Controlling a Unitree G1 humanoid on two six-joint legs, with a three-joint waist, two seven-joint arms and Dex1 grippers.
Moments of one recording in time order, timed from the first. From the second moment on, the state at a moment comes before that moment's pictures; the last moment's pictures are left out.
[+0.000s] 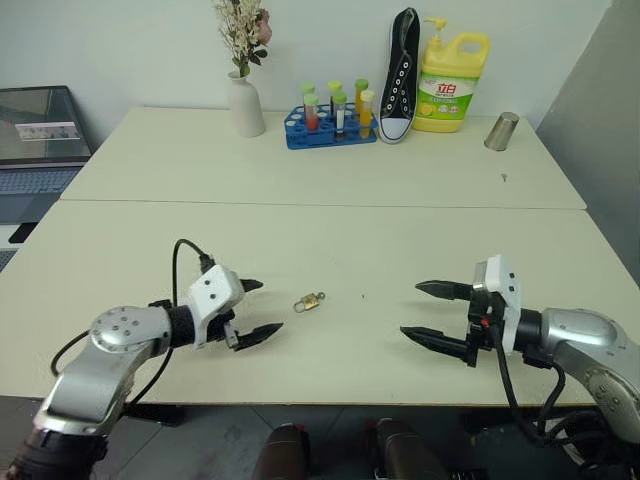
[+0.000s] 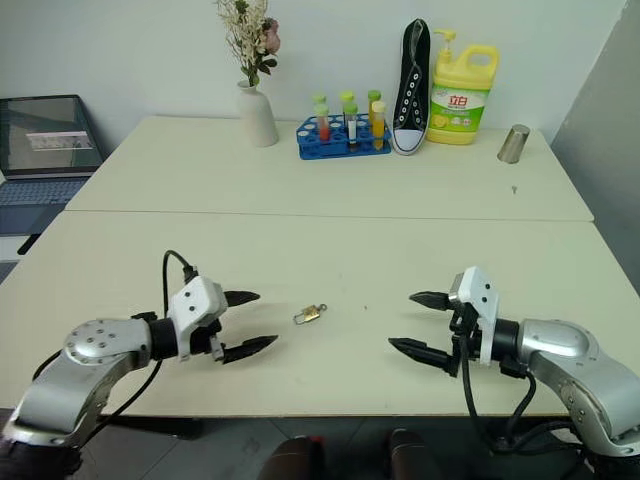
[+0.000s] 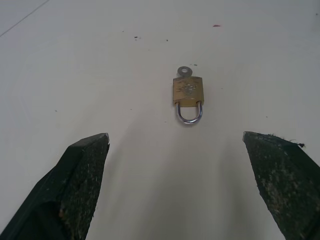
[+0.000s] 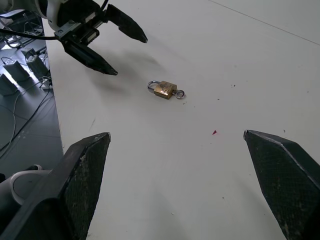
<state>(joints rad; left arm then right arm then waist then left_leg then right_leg) -0.11 0.79 -0.01 -0.25 -0.27 0.39 -0.90 -0.06 -0.75 -0.07 -0.61 0.66 0.71 0.81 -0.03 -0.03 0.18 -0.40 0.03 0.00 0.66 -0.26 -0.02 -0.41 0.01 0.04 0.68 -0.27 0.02</state>
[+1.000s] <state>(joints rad) -0.34 0.62 -0.24 -0.05 -0.12 0.40 -0.93 -0.07 -0.74 -0.02 -0.70 0.65 0.77 0.67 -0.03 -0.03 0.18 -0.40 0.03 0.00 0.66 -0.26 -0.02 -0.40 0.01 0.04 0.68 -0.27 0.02</state>
